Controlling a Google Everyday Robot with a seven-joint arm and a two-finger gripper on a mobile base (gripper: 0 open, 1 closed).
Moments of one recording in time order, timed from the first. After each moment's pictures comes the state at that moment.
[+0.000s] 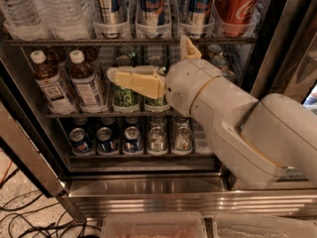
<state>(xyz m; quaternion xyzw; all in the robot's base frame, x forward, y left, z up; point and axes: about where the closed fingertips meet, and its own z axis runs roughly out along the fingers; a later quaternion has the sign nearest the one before) 0.519 0.001 1.016 -0.24 0.62 0.23 0.71</state>
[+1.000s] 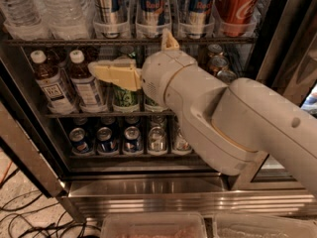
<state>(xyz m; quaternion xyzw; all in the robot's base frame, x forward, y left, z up) 0.536 0.034 1.019 -0.25 0.64 0.19 0.70</state>
